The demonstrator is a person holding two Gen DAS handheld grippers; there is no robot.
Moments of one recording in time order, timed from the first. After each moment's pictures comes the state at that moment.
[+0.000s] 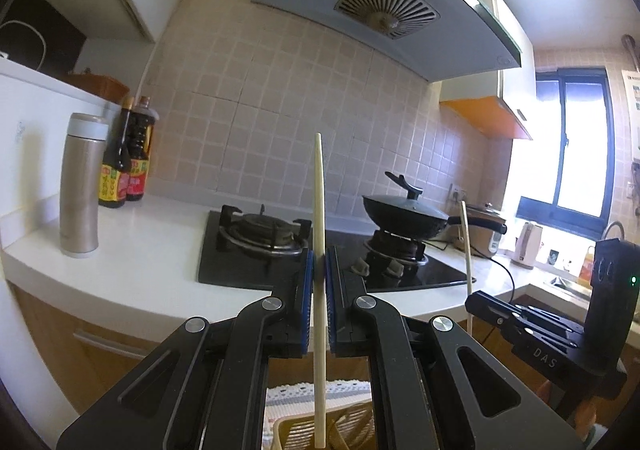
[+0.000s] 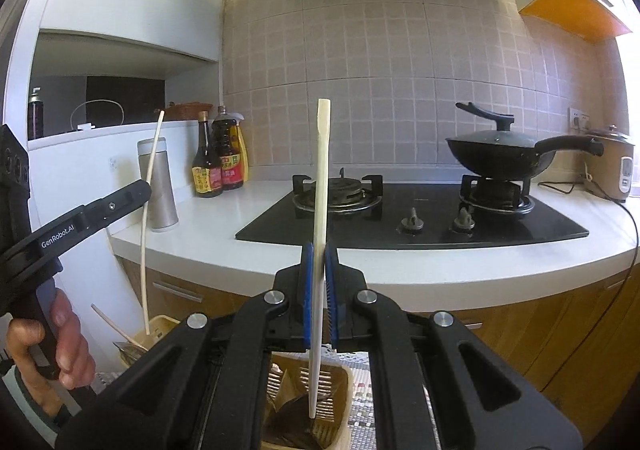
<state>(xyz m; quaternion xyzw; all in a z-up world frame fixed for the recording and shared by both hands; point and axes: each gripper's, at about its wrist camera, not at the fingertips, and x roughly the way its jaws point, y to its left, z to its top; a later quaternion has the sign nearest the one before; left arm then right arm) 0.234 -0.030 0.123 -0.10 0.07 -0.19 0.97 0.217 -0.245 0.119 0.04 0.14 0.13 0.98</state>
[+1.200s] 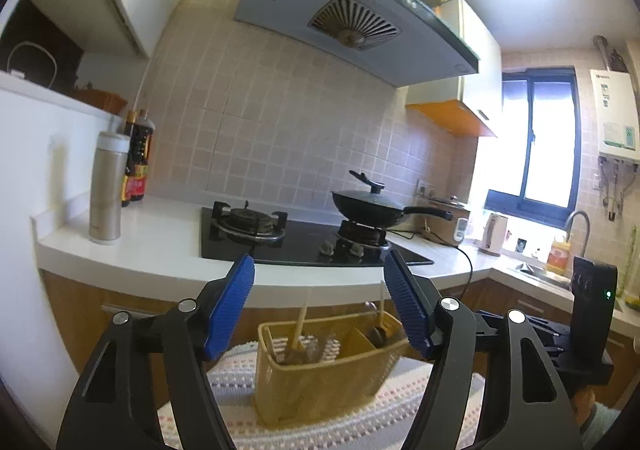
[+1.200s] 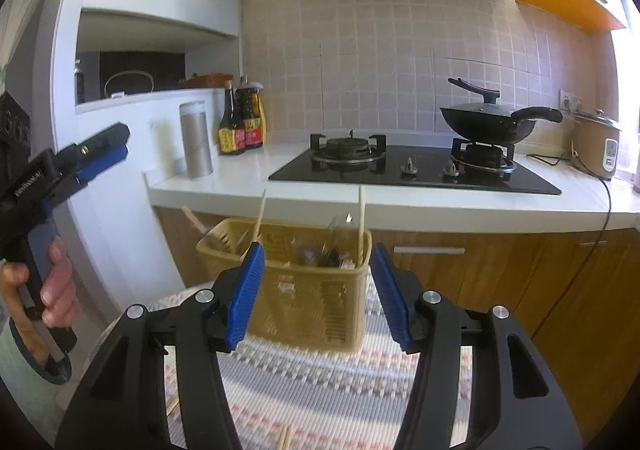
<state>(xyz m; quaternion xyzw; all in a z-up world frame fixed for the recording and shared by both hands) 0.096 0.009 0.138 -0.09 0.07 -0.24 0.97 0.069 -0.242 0.112 0.02 0.20 0.13 0.97</state>
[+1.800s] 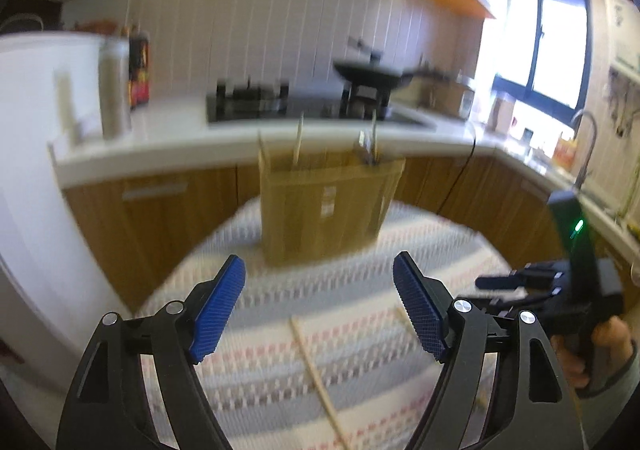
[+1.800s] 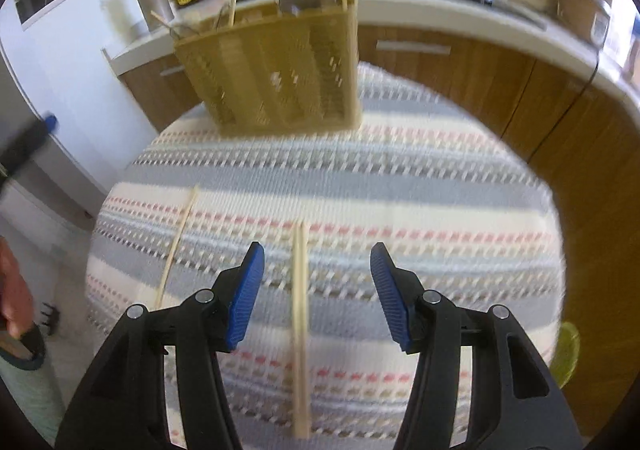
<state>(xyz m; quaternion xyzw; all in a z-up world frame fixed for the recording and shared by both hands) 0.051 0.004 0.072 0.00 0.31 -0.23 0.92 0.036 -0.230 0.025 0.05 0.49 0.08 0.87</state>
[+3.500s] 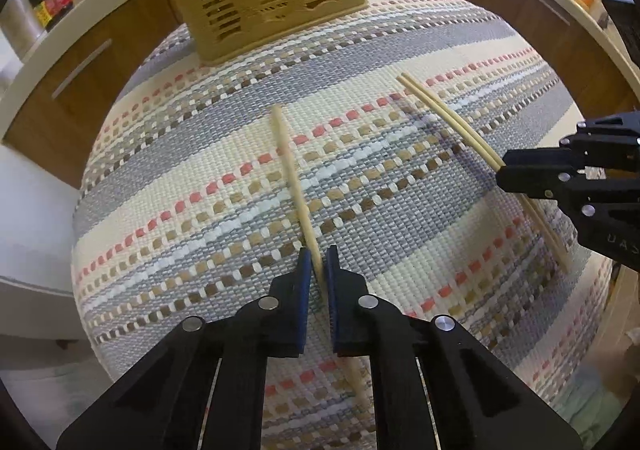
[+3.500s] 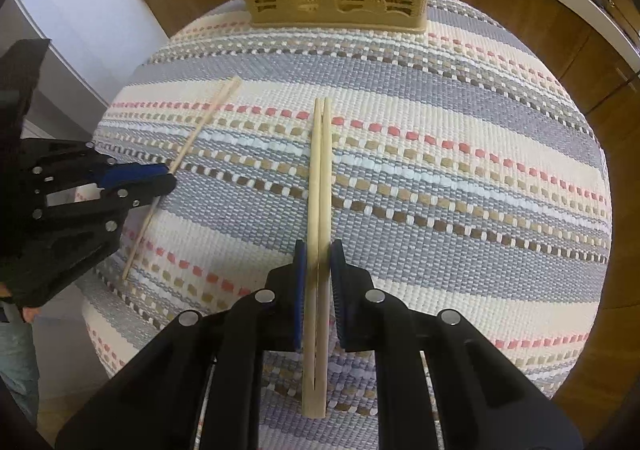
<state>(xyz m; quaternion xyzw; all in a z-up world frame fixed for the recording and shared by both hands) 0.079 -0.056 -0.062 0.17 0.55 -0.23 0.79 0.038 -0.189 -0.035 0.00 0.58 0.13 0.81</state>
